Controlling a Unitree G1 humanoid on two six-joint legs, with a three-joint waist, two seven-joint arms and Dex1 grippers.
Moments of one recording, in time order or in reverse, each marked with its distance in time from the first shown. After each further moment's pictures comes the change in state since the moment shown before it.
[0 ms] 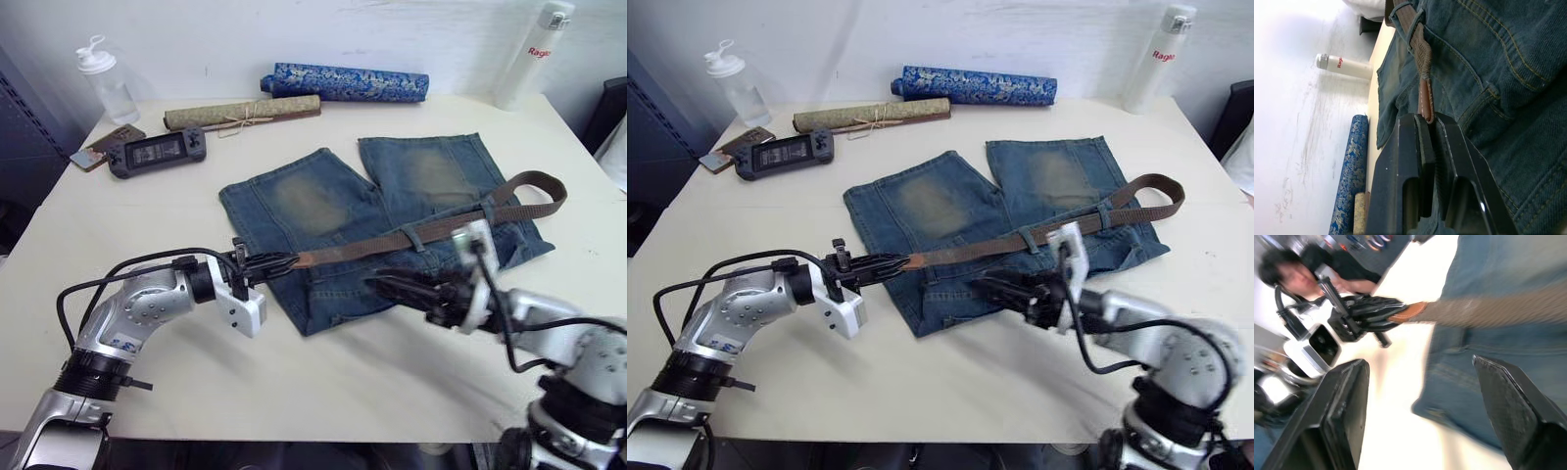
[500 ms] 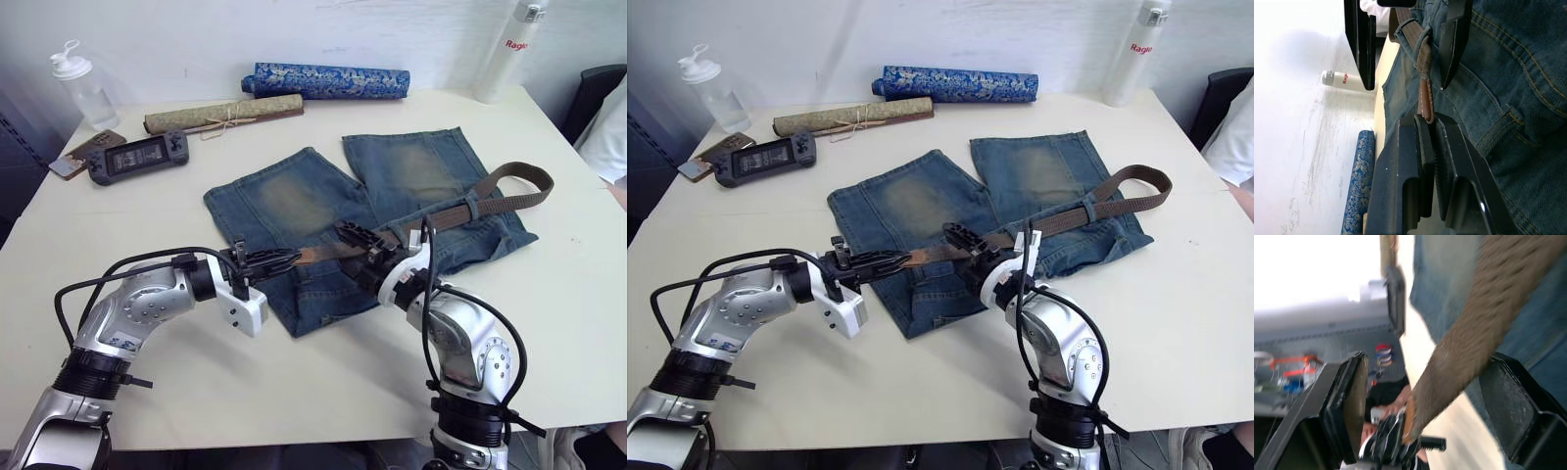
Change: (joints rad) left arm 0.004 0.003 0.007 -0.014 0.004 0.001 0.014; right arm -0.019 0.439 0.236 0.036 0.377 -0.782 -0.947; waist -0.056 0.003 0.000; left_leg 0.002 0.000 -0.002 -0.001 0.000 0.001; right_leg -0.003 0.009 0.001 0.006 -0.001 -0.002
